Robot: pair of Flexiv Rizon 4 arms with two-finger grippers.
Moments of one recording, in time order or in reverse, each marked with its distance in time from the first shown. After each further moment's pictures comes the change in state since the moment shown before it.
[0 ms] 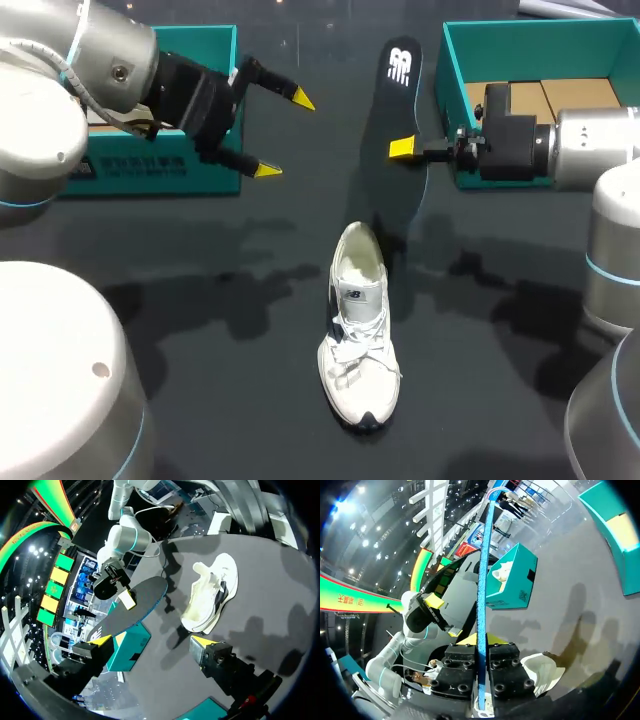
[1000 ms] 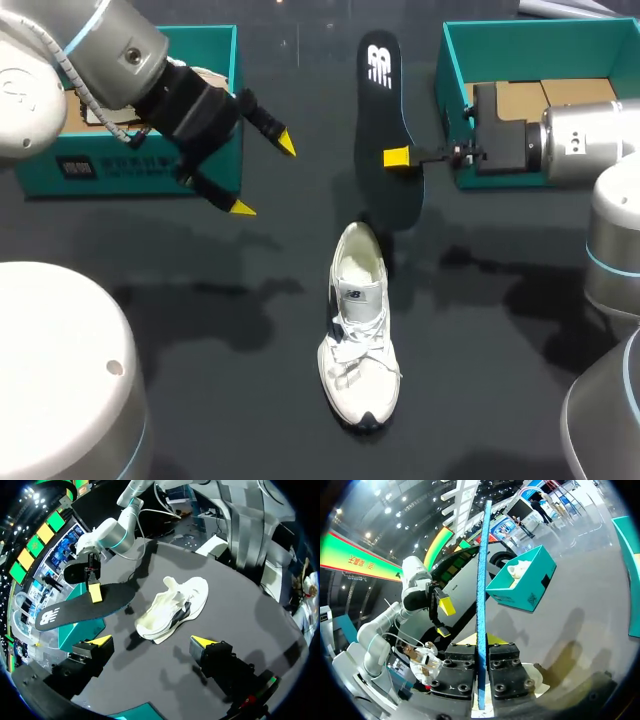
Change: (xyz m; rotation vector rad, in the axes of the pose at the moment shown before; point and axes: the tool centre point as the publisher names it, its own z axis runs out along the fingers) left arm 0.061 -0.023 -0.013 -0.037 0.299 -0.339; right arm -0.014 -0.007 0.008 0.102 0.122 -0.263
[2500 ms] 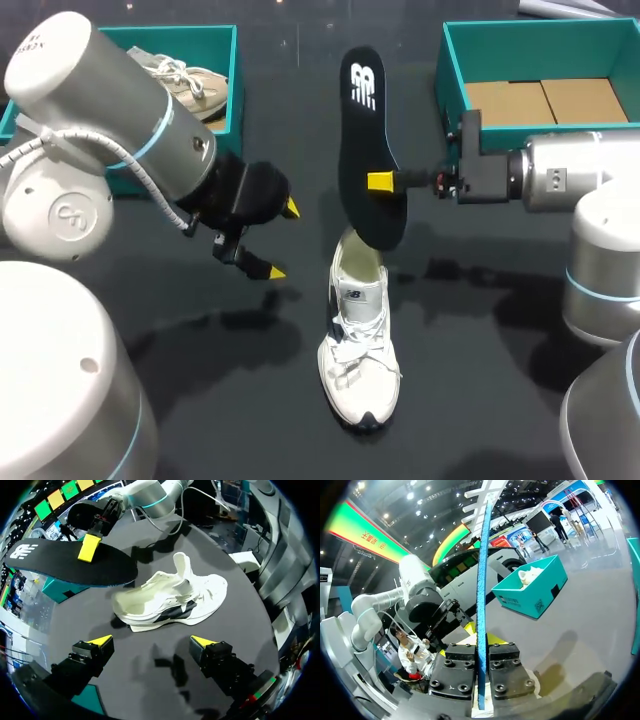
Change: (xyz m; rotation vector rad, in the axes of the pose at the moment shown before) left arm 0.054 0.019 0.079 -0.188 -0.058 -0.451; right arm 0.002 -0.029 0.023 -0.028 0.025 -0.205
